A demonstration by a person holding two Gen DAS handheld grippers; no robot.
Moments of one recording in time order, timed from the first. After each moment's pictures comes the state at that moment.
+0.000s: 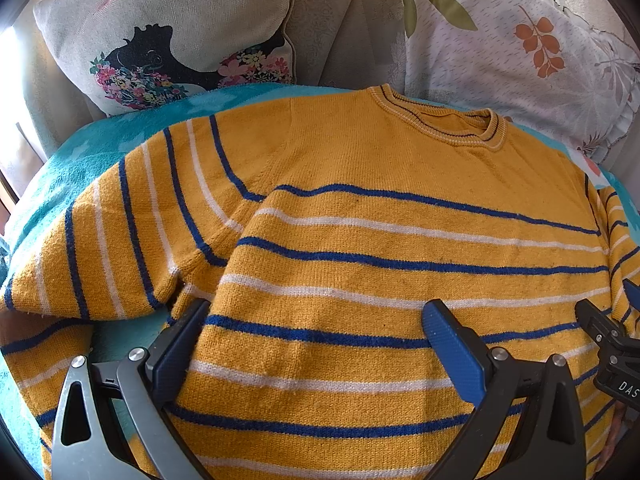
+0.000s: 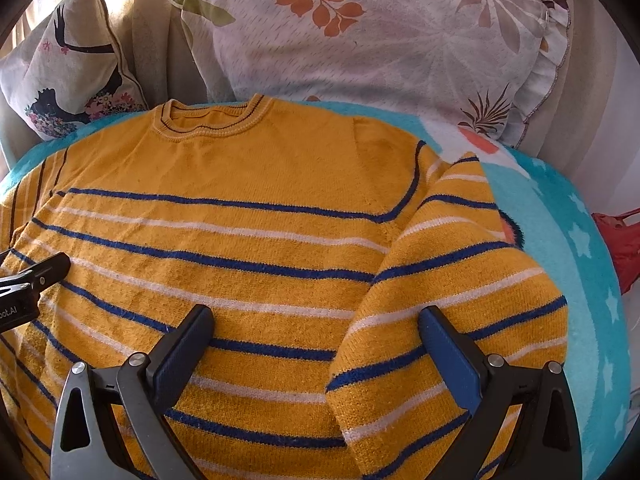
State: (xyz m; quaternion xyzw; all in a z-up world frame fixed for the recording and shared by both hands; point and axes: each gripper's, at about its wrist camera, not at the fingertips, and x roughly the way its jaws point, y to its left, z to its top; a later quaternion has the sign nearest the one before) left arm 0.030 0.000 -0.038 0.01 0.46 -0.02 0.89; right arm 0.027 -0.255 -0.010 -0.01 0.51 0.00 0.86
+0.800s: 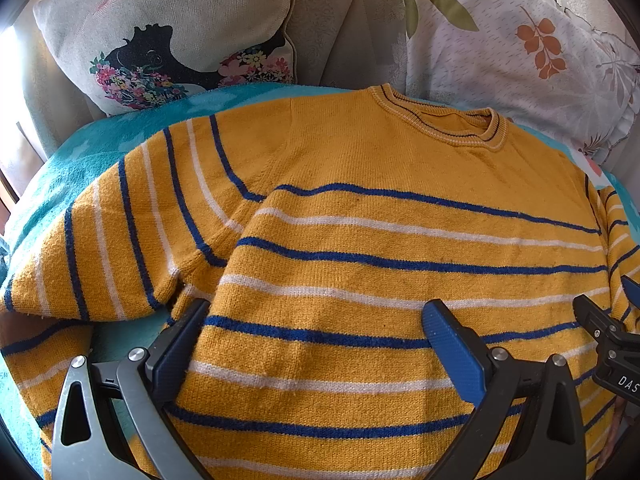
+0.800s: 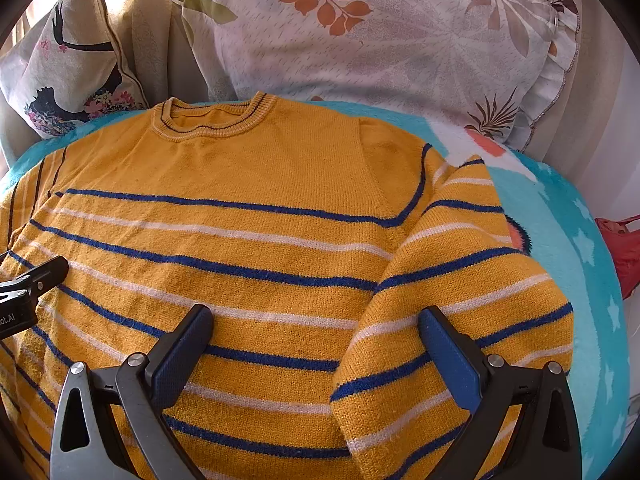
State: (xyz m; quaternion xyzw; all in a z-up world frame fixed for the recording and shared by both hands) left arm 0.029 0.000 -0.038 0.01 0.46 -0.02 0.89; right arm 0.033 -0.254 -0.012 -0.03 0.51 -0.01 0.86
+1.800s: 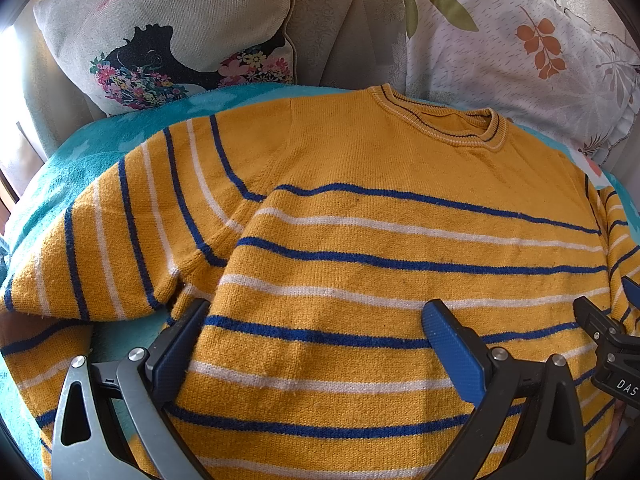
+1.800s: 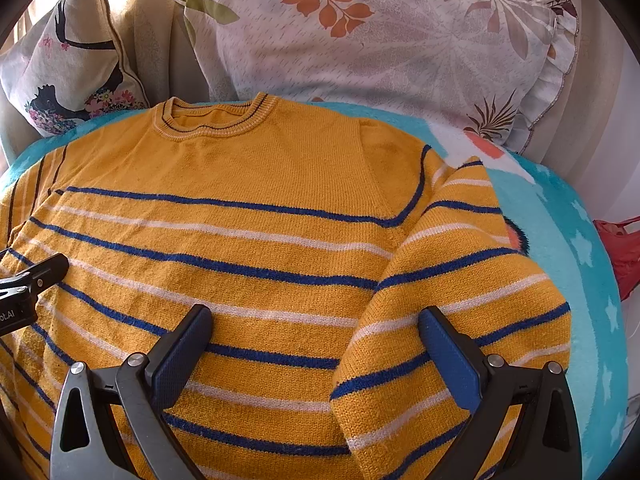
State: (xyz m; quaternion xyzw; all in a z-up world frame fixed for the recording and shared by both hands) left arm 0.029 0.000 -0.038 0.01 0.46 -0.02 0.89; right arm 0.033 -0.252 -0.009 -0.03 0.50 -0.01 0.87
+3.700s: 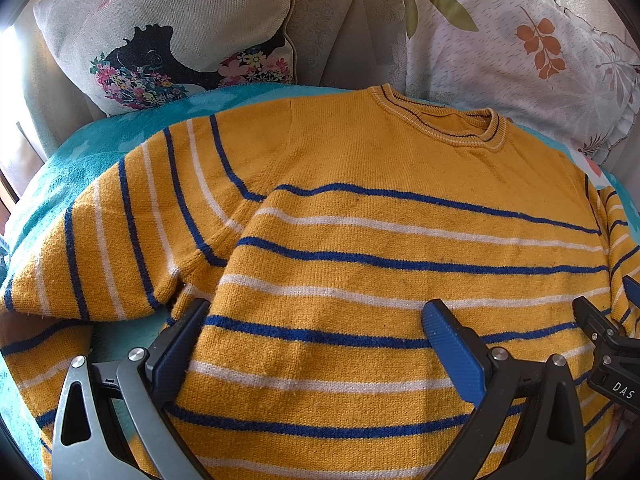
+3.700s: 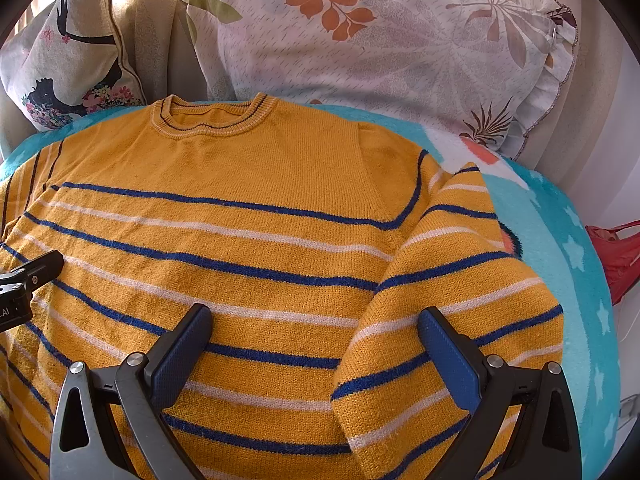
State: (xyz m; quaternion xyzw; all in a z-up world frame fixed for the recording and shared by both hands) left arm 0.029 -0.001 -0.038 0.01 0.46 -0.02 0.89; right arm 0.032 -0.252 -0.008 -0.04 0.50 -0.01 0.86
